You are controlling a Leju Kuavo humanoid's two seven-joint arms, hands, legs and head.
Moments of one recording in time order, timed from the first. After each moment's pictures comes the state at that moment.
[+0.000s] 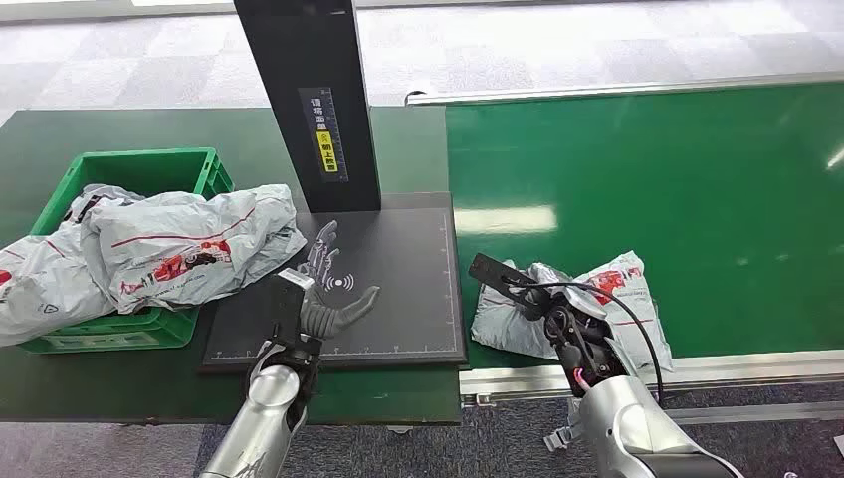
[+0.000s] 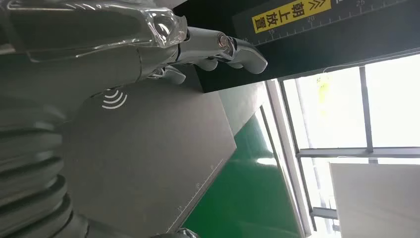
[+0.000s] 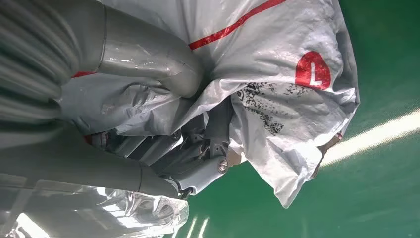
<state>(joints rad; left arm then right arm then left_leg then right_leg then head) -0.33 -0.27 -0.16 -1.05 -0.21 0.00 -0.48 -0.71 0.10 0.06 -0.52 1.19 0.15 0.18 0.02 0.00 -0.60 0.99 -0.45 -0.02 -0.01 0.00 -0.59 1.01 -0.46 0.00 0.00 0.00</state>
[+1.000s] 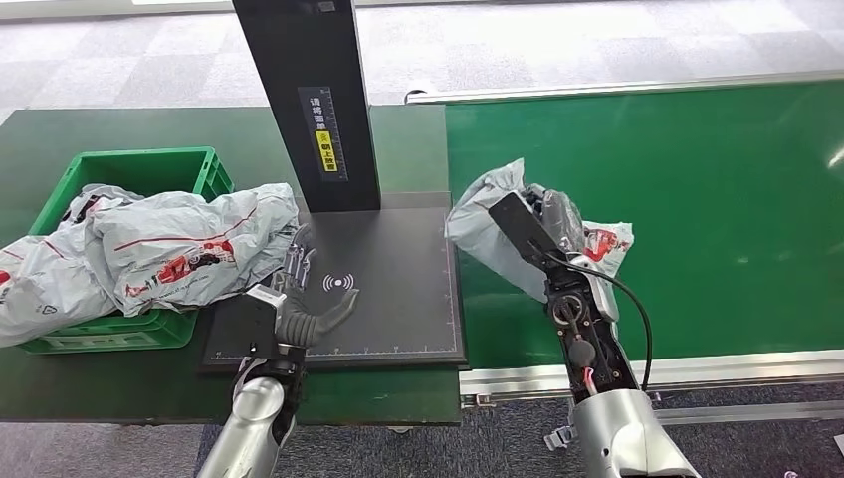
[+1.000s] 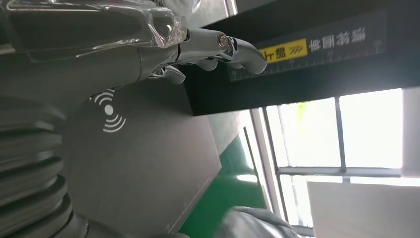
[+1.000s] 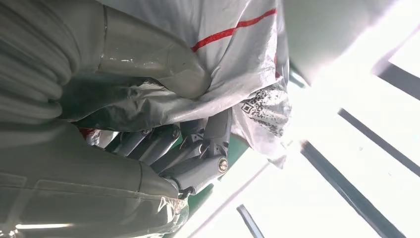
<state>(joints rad) -0.26 -0.26 -0.14 -1.16 -0.18 0.04 -0.54 -0.61 0.15 0.05 -0.90 0.79 -0.25 -0.25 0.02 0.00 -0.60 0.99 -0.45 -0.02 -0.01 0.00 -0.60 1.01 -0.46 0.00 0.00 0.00</state>
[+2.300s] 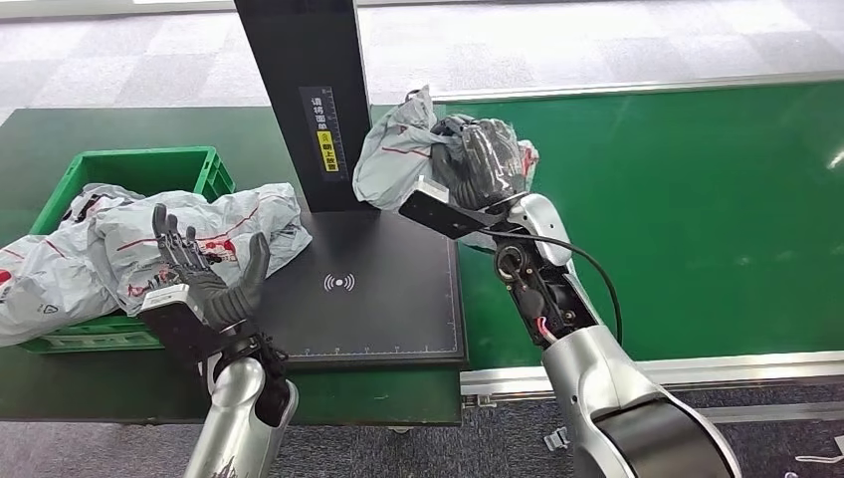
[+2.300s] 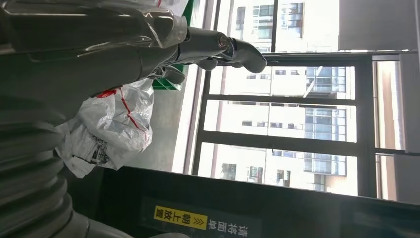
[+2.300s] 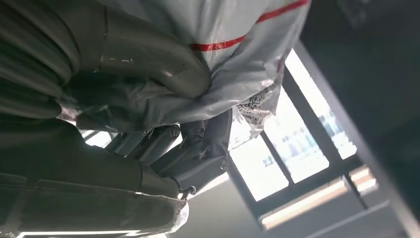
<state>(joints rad) -0.27 -0.29 -0.14 -1.35 0.02 0.58 -0.70 -0.90 0.21 0.32 -0.63 0.93 -0.48 -0.50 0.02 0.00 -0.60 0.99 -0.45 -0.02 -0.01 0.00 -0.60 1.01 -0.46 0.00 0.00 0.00</state>
